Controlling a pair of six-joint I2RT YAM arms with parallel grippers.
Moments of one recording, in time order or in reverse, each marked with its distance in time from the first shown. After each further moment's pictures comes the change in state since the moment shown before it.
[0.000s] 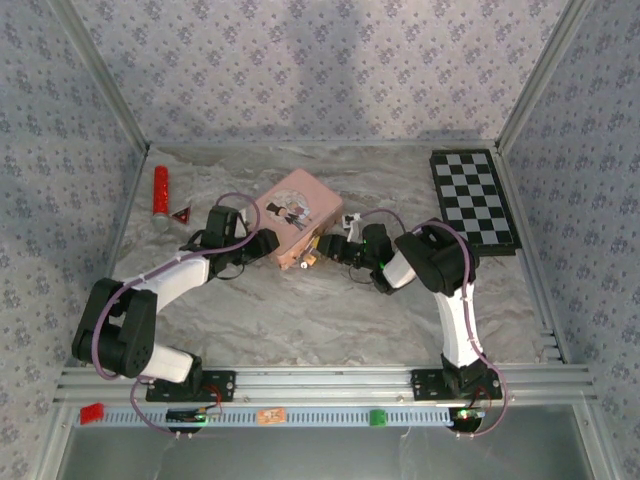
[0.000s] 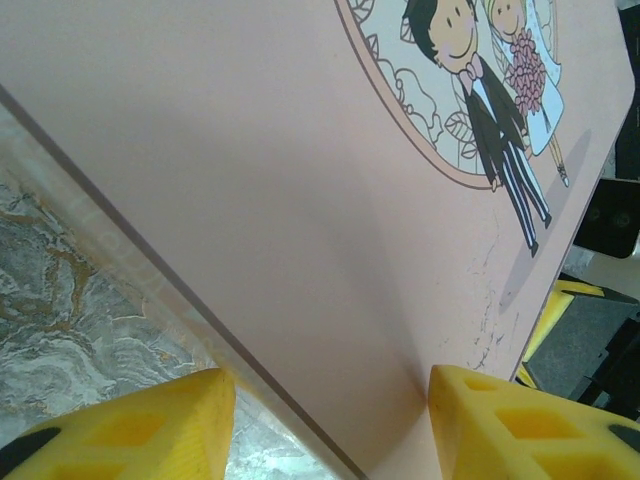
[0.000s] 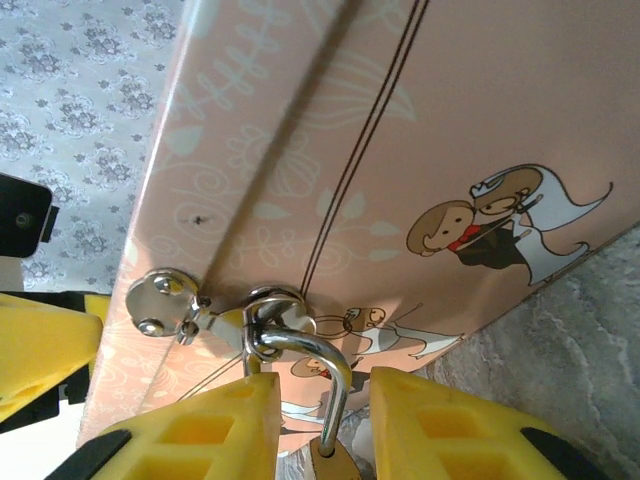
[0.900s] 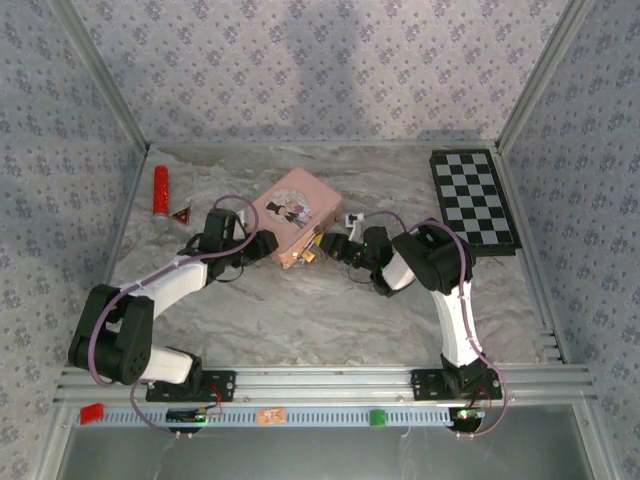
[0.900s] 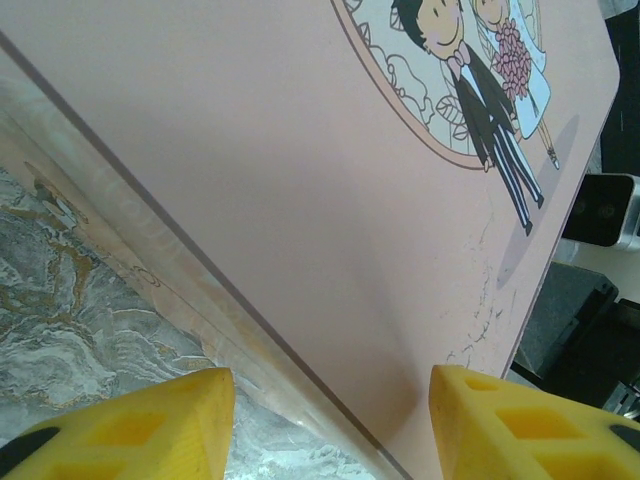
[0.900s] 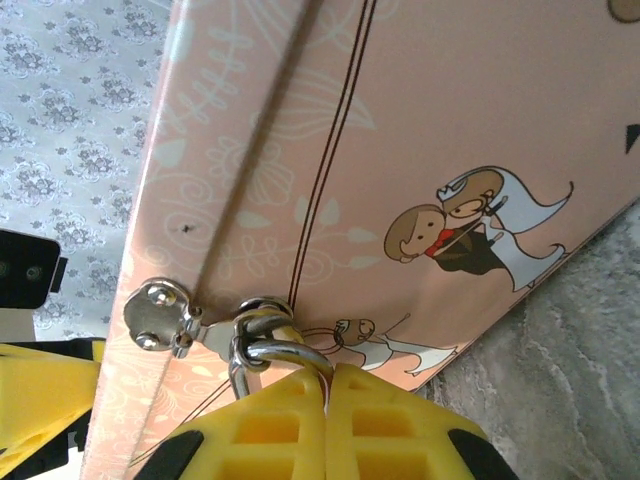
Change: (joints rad) left arm 0.000 -0.037 -0.035 0.022 -0.008 -0.006; right arm 0.002 0.024 -0.015 0.092 0.070 0.069
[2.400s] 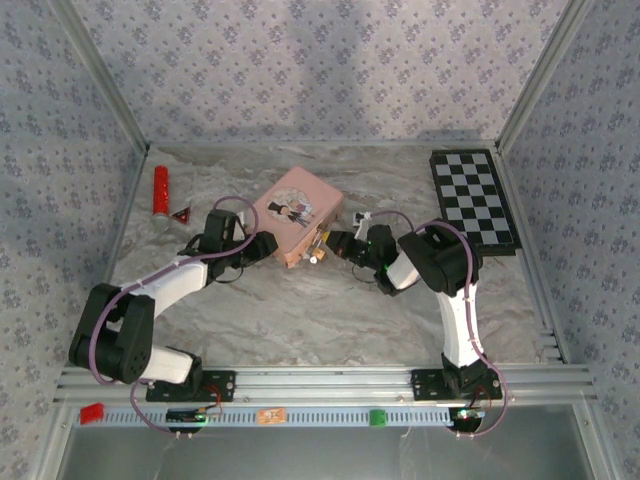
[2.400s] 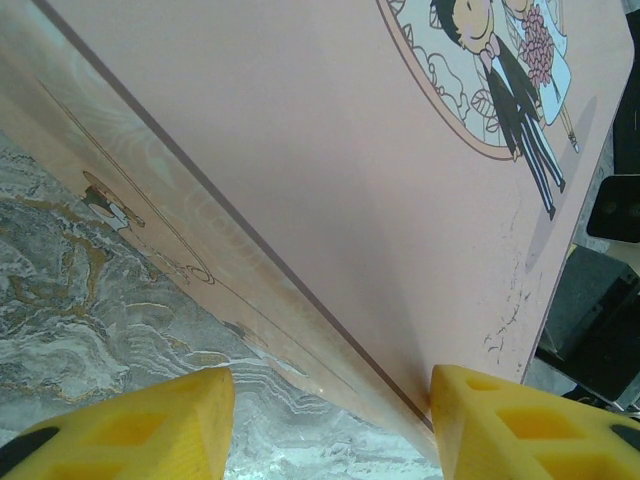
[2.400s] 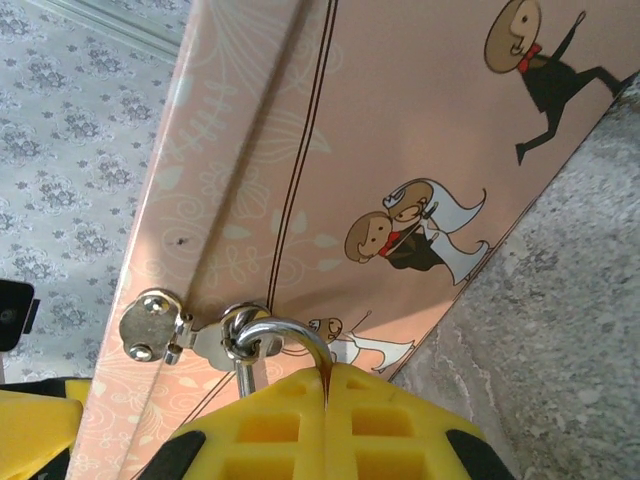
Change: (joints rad) left arm 0.002 0.006 -0.005 -0.004 -0.004 0.000; right arm -0.029 -0.047 -0.020 -0.072 0.063 -0.026
